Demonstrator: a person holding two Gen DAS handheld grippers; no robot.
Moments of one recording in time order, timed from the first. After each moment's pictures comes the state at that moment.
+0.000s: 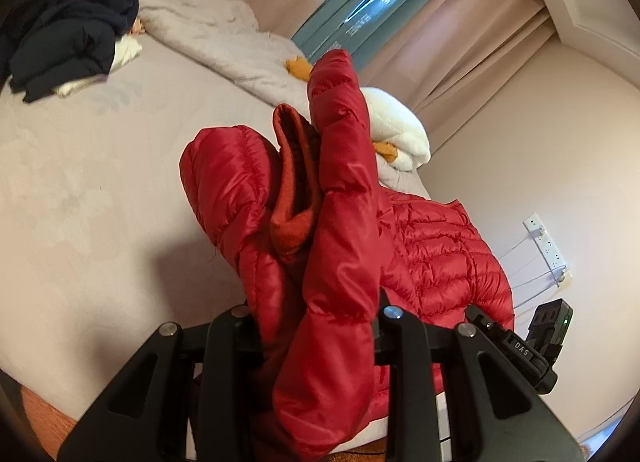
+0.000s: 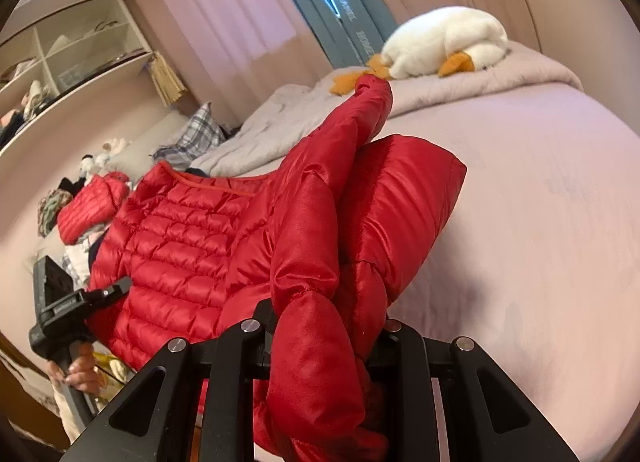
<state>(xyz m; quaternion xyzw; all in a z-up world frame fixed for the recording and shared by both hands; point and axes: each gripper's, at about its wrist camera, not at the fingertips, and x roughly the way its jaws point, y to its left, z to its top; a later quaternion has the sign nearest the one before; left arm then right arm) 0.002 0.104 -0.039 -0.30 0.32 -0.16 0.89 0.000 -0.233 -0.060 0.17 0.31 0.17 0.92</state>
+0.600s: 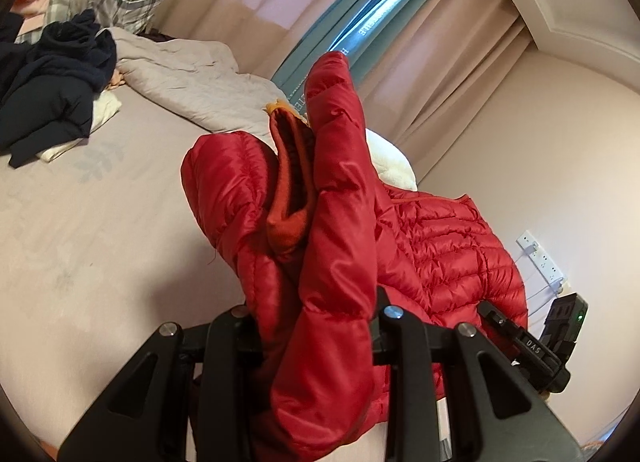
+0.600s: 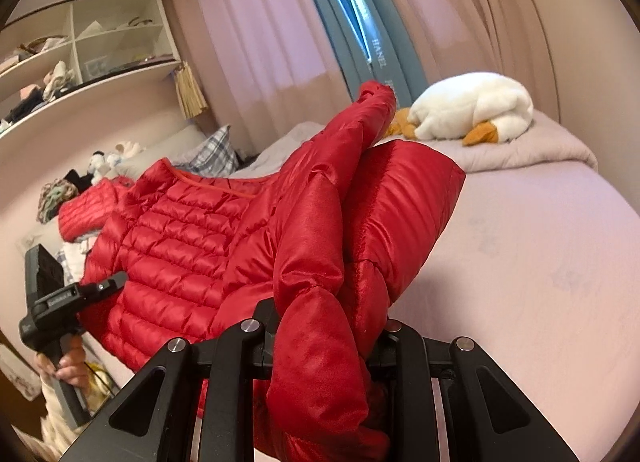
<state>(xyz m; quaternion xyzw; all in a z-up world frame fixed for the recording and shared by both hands) 0.046 0.109 0.003 -0.27 0.26 -0.17 0.91 0.008 -0.217 -0.023 0.12 0.23 0.18 0.95</state>
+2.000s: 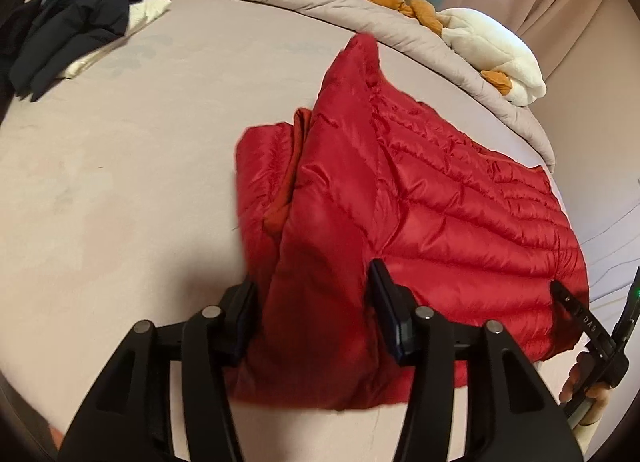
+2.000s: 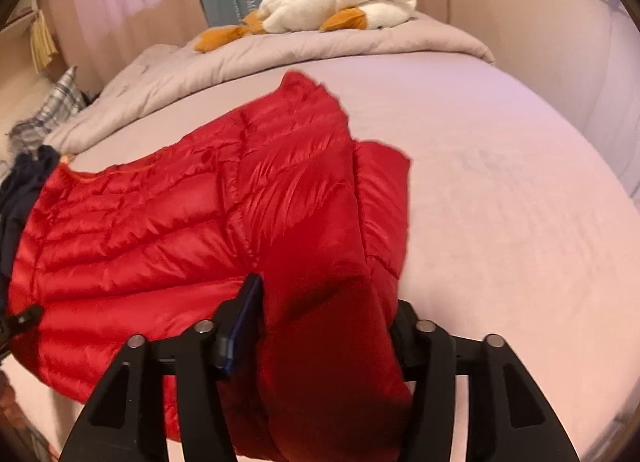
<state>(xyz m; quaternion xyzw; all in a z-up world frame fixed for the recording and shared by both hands) 0.112 0.065 -0.132 -0.17 0.46 -0.01 0.87 0.060 -0.241 -0.134 0.09 0.40 -0.07 0.91</state>
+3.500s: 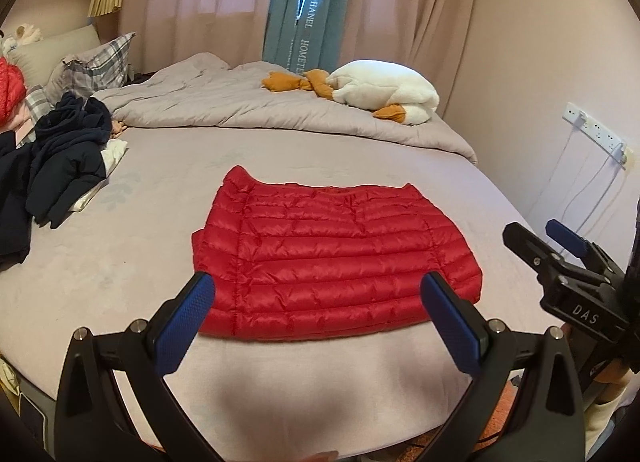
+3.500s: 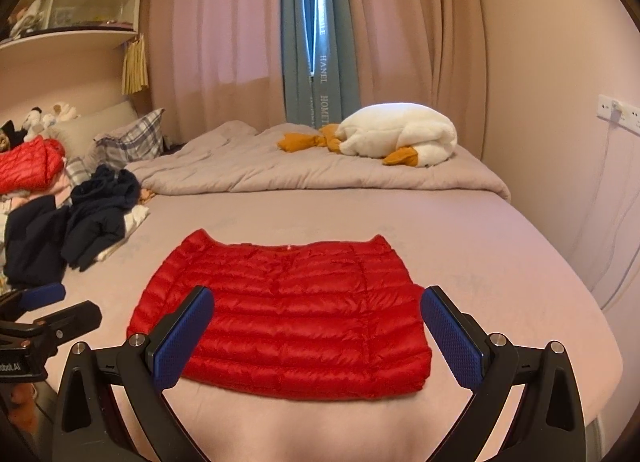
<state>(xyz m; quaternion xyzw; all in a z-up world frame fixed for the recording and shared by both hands) -0.019 -0.017 -0.003 -0.05 0.32 -0.11 0.94 -0.048 -0.165 -0.008 0.01 0.23 0.01 0.97</state>
